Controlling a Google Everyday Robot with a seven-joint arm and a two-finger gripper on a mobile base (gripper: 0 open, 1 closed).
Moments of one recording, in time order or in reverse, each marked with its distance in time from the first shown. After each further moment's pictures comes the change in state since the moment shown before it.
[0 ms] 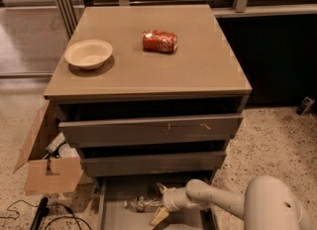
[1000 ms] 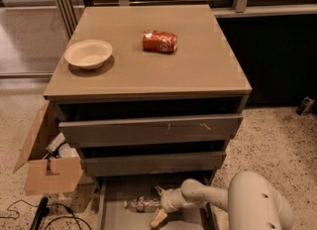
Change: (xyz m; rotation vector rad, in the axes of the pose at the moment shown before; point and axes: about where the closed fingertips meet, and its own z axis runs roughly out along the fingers) arm 0.032 -0.003 0.028 -0.042 0.069 0.009
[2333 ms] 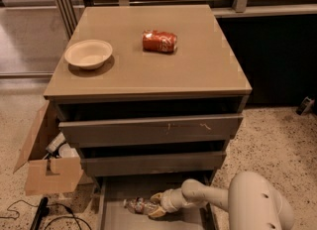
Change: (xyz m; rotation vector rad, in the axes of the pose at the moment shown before) arm 0.000 0.000 0.001 -0.001 0.001 -0.001
